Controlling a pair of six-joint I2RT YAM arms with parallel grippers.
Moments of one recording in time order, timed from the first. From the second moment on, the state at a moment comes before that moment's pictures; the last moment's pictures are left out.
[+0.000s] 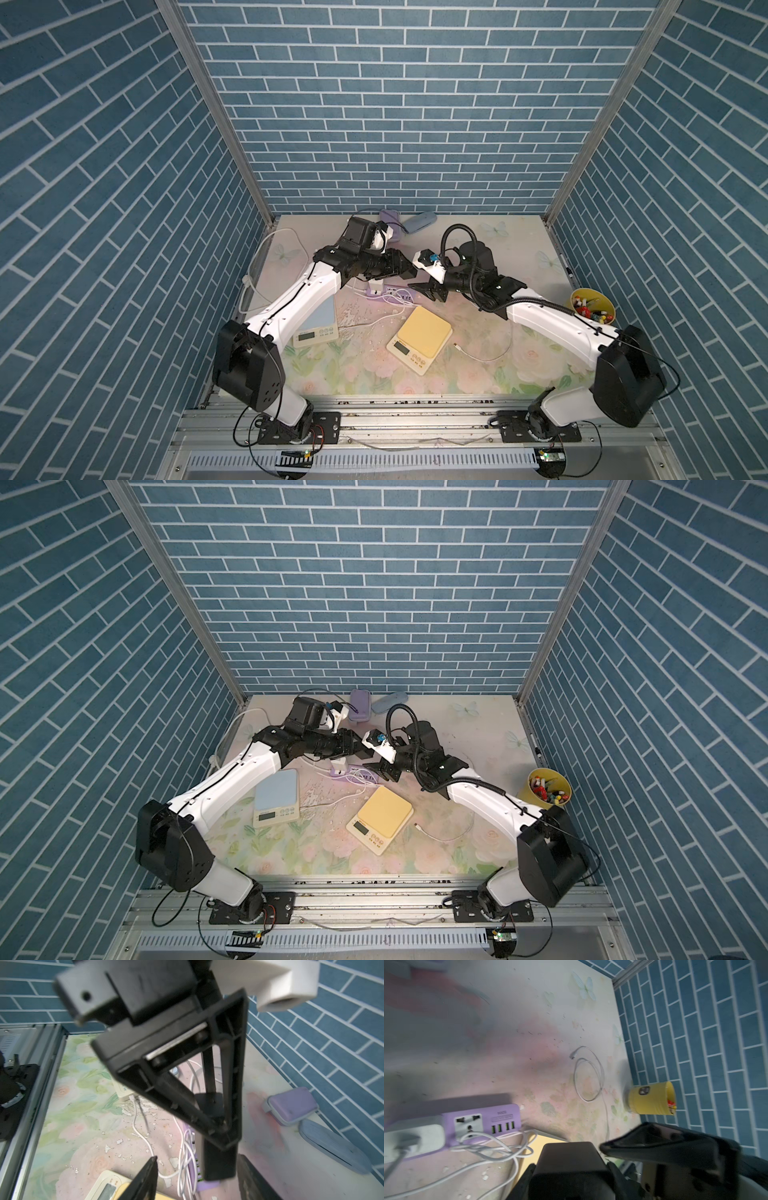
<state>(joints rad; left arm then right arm) -0.50 1.59 1.42 -0.62 0.40 -0.54 0.69 1.41 1.00 -0.04 -0.45 -0.40</state>
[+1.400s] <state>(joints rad) -0.67 1.94 1.49 -0.68 -0.30 -0.35 0.65 1.43 0.81 -0.15 -0.19 -0.05</state>
